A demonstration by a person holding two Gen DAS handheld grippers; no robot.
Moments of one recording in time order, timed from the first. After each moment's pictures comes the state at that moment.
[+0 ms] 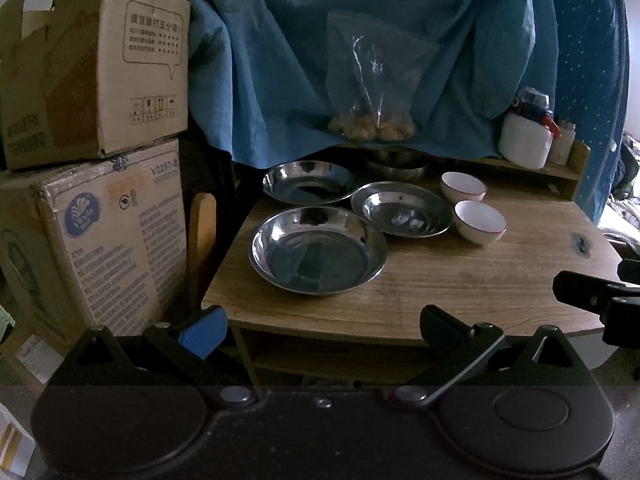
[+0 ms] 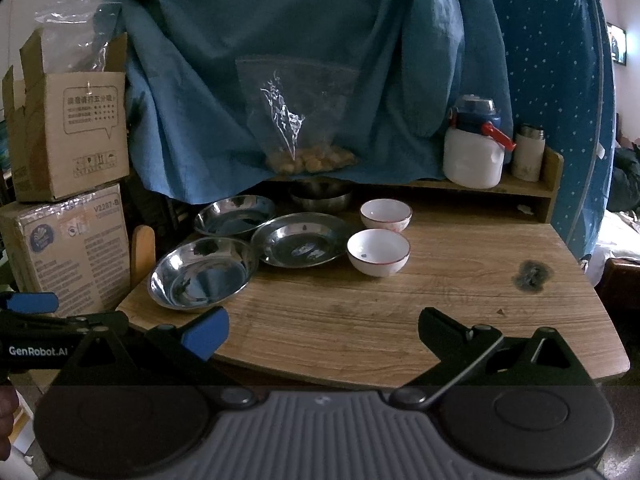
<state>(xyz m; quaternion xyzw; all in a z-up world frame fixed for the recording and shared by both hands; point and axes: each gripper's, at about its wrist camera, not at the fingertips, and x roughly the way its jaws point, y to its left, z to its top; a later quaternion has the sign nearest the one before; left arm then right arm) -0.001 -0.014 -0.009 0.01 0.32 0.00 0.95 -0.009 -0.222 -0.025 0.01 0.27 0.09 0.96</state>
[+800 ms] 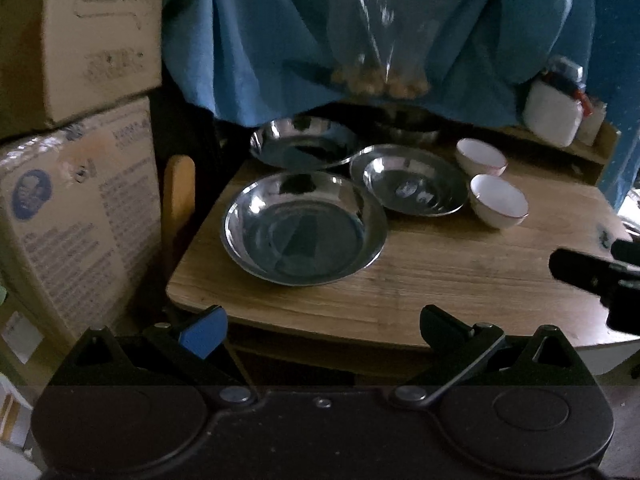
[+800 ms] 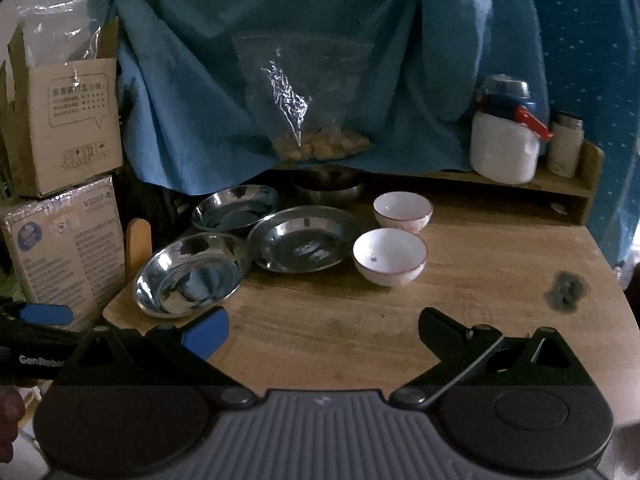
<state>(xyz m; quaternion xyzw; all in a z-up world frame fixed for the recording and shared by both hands) 0.071 -0.032 -0.031 -0.01 0.40 0.02 0.92 0.064 -0.234 -0.042 0.01 0.30 0.14 0.94</state>
